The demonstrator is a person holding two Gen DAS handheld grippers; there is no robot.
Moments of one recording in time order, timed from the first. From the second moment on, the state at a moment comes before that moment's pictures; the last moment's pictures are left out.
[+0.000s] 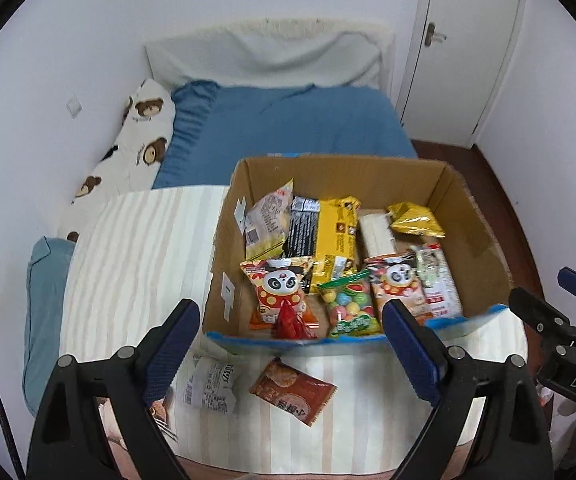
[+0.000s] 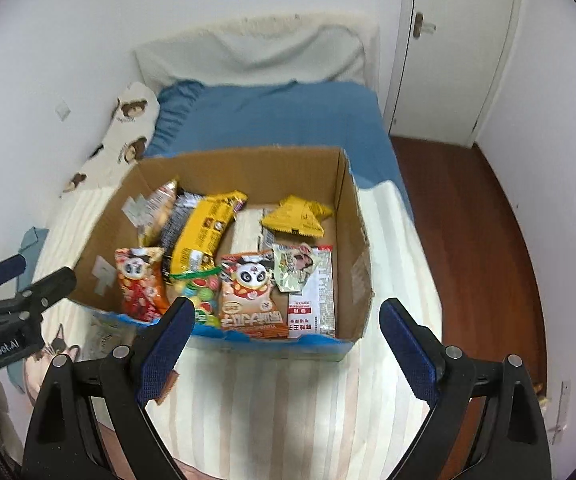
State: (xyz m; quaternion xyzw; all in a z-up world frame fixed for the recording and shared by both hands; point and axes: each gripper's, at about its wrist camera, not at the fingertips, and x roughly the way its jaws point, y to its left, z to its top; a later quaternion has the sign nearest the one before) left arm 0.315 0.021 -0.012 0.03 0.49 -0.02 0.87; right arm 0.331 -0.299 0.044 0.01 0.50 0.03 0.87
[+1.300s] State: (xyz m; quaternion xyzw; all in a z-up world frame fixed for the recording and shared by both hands) left arm 0.268 0.189 -0.171 0.03 0.62 0.04 0.78; right arm 0.282 -0.072 -0.170 -0.25 0.60 0.20 0.73
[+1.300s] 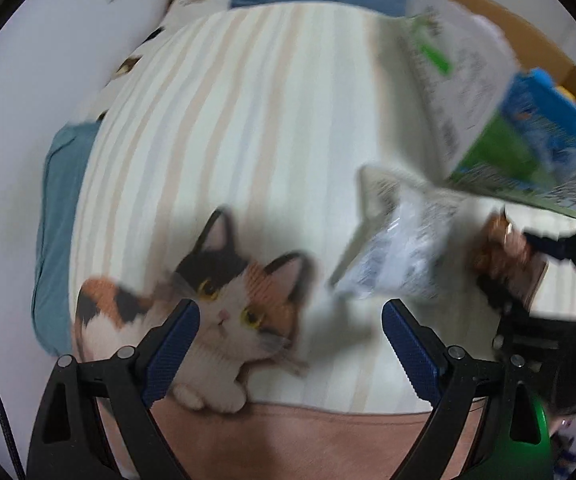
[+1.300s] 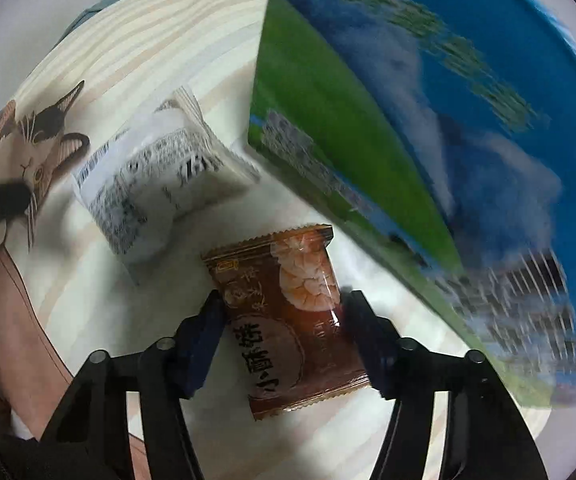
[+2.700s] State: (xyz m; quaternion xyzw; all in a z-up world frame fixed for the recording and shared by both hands) left arm 0.153 0.038 -0.240 0.02 0.69 -0.01 0.72; right arm 0.167 -0.231 -0.186 0.07 0.71 0.03 0.70
